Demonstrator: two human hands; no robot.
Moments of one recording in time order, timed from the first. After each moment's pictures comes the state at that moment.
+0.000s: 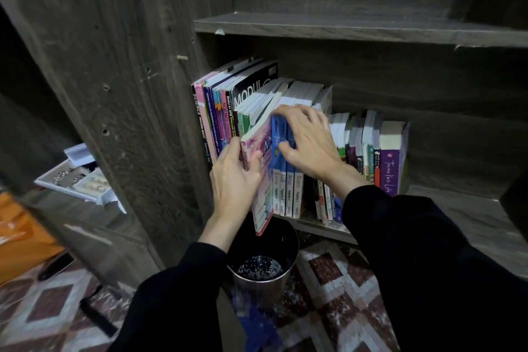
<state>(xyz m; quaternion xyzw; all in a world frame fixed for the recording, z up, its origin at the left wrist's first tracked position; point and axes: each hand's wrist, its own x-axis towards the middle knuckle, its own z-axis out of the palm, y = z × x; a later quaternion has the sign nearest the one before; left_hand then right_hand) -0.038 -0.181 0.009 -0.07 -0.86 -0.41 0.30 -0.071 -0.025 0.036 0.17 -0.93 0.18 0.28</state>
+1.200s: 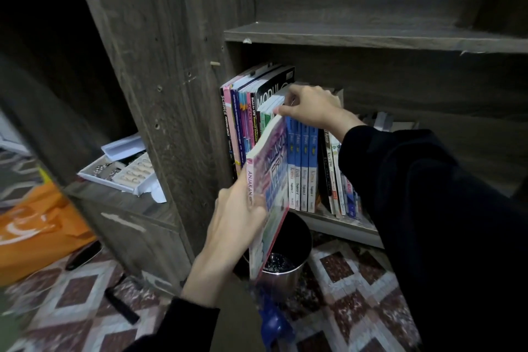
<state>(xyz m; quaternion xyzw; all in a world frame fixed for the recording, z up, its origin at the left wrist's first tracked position) 0.052 -0.232 0.029 -0.10 -0.90 -0.42 0.11 -0.100 -0.052 0.106 0.07 -0.97 0.16 0.14</state>
